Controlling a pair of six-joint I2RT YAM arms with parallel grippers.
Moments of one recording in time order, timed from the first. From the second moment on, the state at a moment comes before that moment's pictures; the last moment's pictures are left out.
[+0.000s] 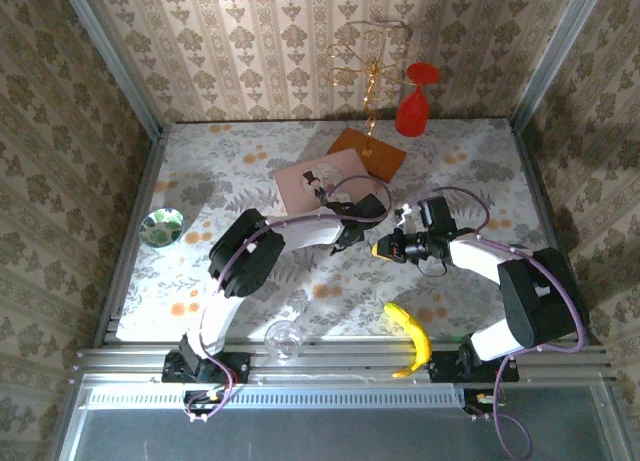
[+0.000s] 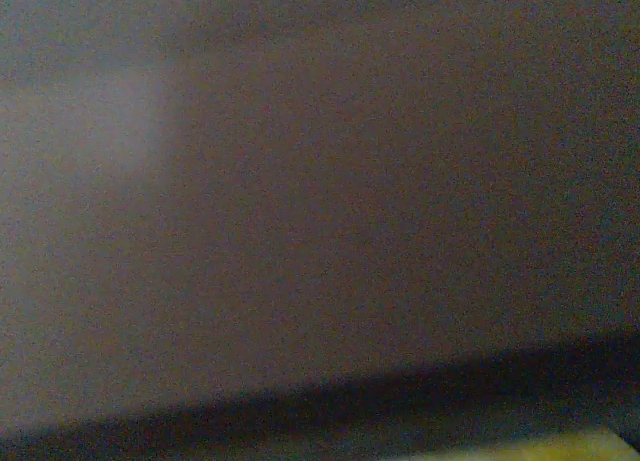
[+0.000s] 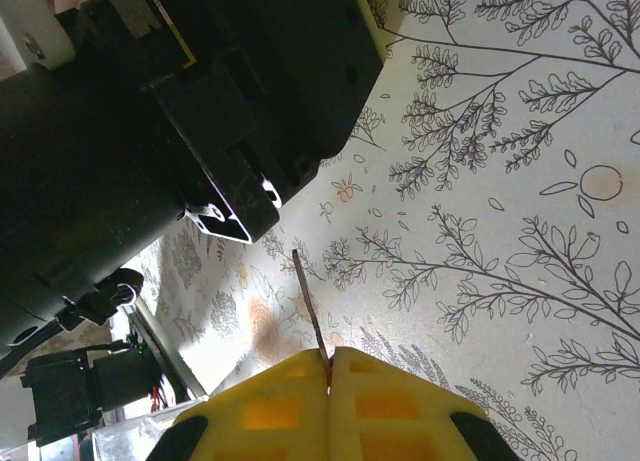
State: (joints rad) left arm -0.96 2.17 1.55 -0.63 -0.47 -0.99; right arm 0.24 1.48 0.64 -0.11 -0.75 0.55
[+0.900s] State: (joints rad) left arm -0.95 2.10 1.48 -0.56 -0.35 -0.97; right arm 0.27 1.60 0.56 0.12 -0.76 0.58
